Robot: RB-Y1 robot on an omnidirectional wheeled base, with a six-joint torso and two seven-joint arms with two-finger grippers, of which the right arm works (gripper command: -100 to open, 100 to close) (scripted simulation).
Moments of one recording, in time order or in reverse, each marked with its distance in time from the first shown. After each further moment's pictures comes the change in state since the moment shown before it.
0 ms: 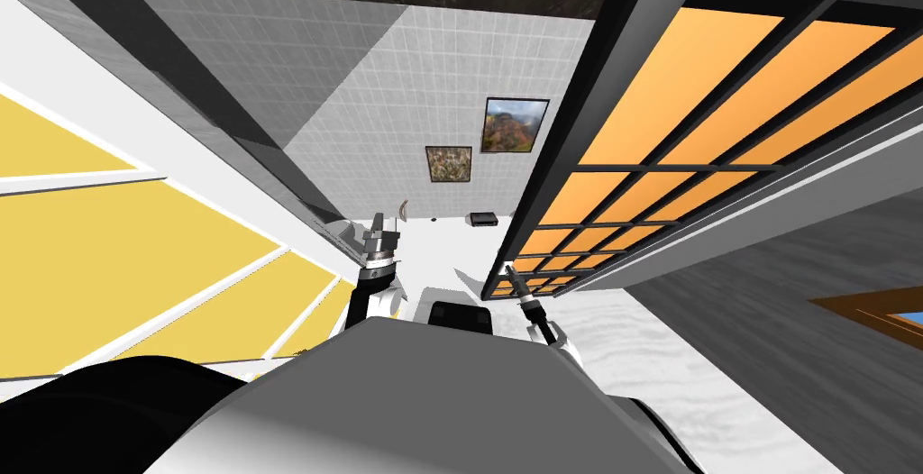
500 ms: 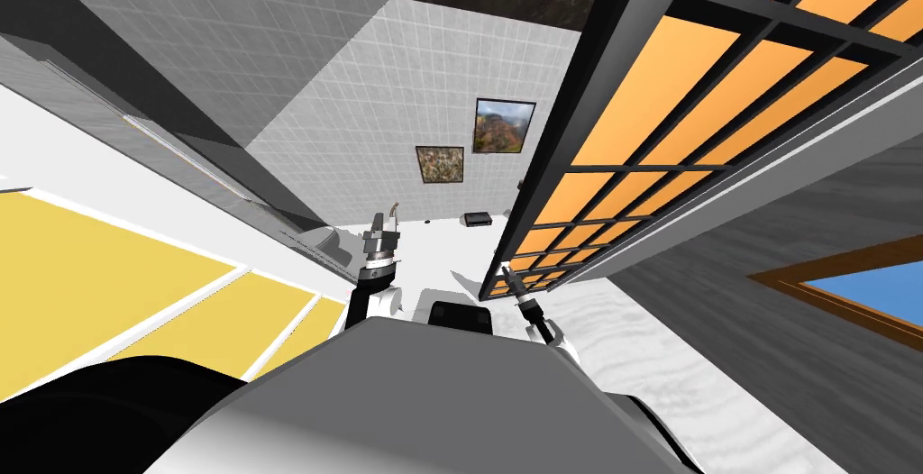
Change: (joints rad) arm -0.008 0.009 -0.001 0.008 0.079 -0.009 0.130
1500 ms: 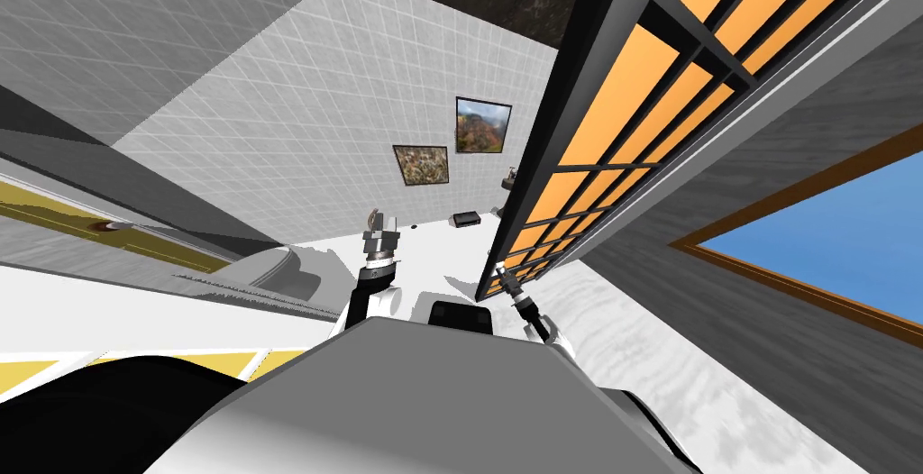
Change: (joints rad) arm -0.015 0.014 -0.002 0.001 0.139 -0.008 0.228
